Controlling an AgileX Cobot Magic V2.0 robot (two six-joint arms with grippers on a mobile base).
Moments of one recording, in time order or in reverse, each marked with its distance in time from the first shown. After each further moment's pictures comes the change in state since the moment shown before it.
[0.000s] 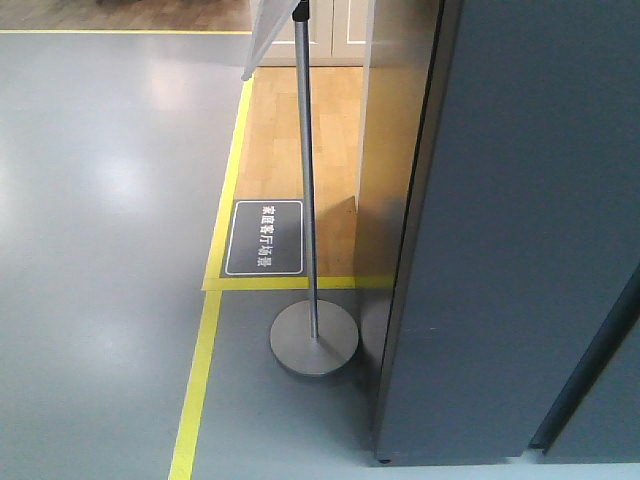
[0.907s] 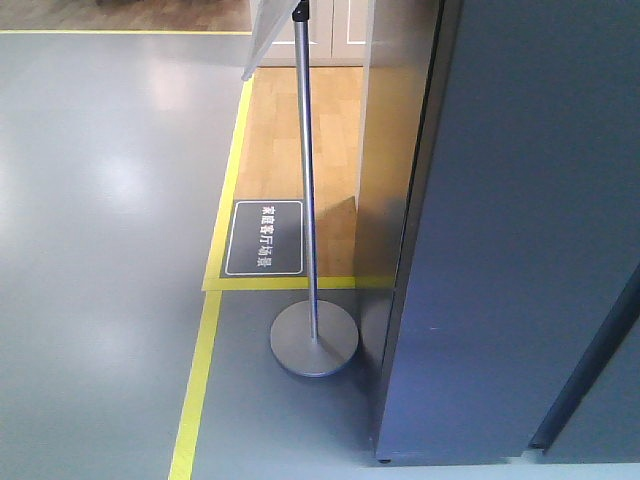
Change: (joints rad) left arm 0.053 -0.002 0.000 -0.220 -0.067 0.339; right arm 0.000 -0.001 0.000 0.000 0.000 0.001
